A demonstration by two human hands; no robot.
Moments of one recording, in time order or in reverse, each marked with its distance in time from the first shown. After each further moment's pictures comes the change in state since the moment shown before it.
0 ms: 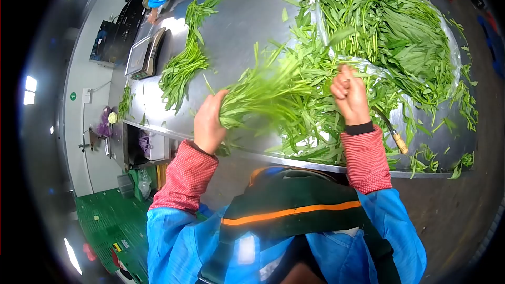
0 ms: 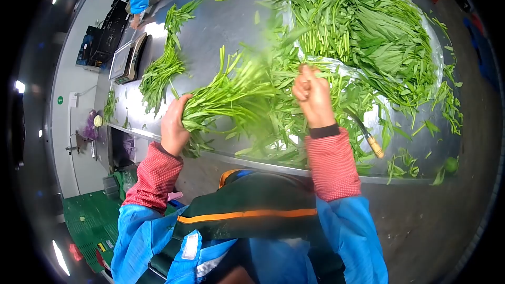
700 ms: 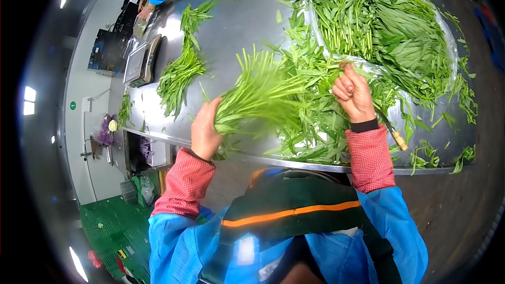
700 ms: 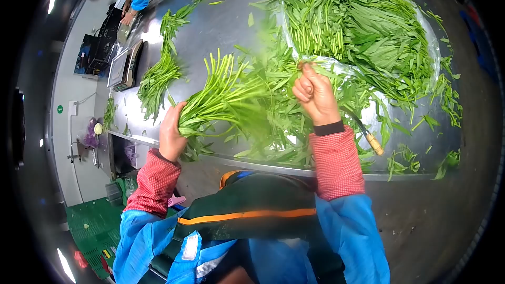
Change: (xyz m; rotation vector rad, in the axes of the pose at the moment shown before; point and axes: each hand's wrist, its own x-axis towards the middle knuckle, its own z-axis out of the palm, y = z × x) left_hand -0.005 -0.008 0.004 0.009 -0.003 0.000; right_hand -0.007 -0.027 0.003 0.004 -0.163 0.072
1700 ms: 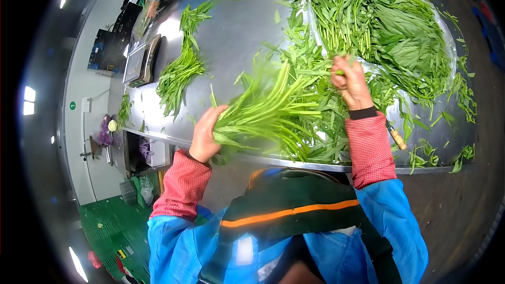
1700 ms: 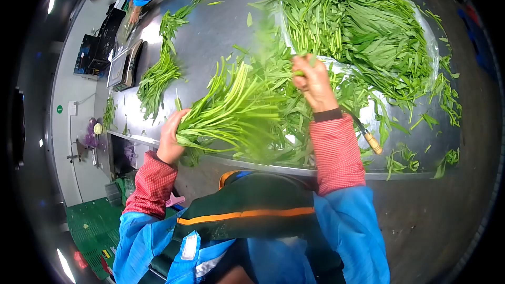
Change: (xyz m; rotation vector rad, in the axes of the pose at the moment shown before) left_hand -0.005 0.007 -0.011 -0.312 -0.163 0.004; right_hand 0.020 -0.008 -0.001 -0.339 0.082 -0.036
